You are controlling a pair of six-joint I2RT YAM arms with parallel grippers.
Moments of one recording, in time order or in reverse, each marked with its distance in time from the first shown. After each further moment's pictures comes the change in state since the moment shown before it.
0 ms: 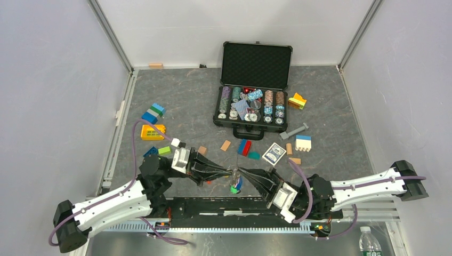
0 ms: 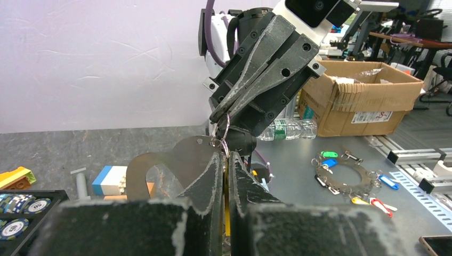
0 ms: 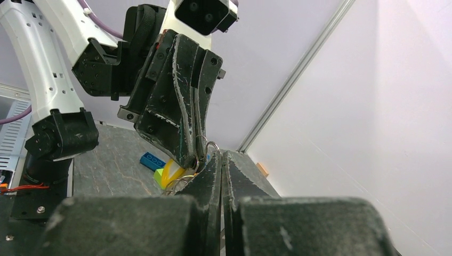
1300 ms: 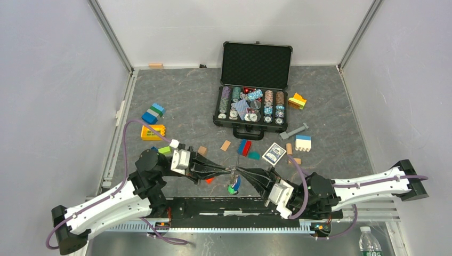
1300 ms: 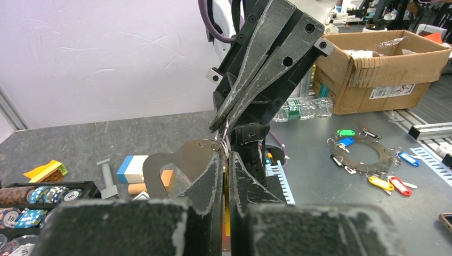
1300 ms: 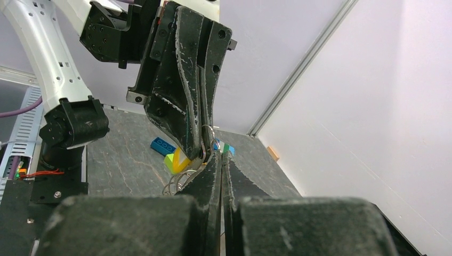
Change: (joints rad) left arm 0.000 -0.049 0.115 -0.270 0.019 0.151; right arm 0.000 -0.009 0.099 -0.212 0.032 0.072
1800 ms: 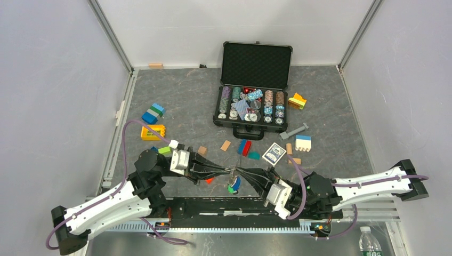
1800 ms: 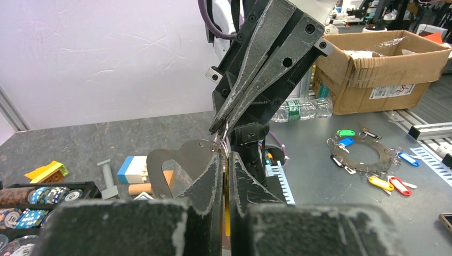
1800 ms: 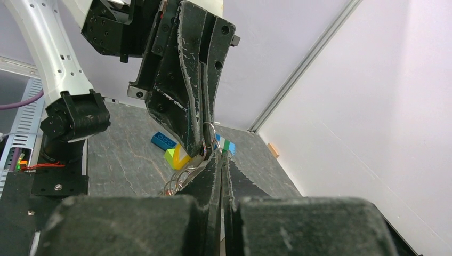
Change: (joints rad) left arm 0.000 -0.008 0.000 -0.005 0.000 0.001; right arm 0.000 -0.001 0.024 -0.055 0.000 -0.003
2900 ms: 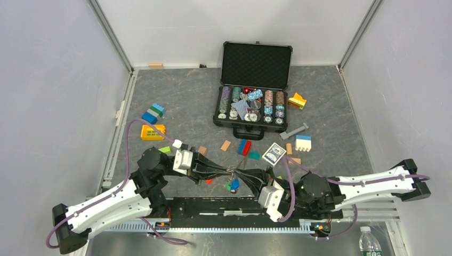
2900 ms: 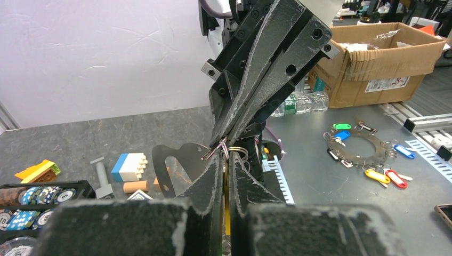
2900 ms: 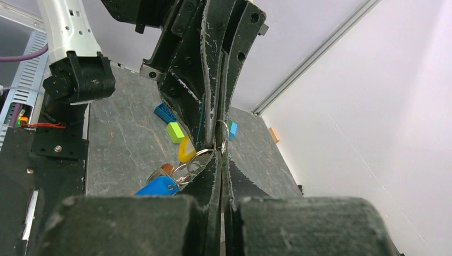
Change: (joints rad) left arm 0.000 0.035 0.000 0.011 0.026 0.008; right arm -0.004 0.007 0.079 -0.226 -0.016 -0.022
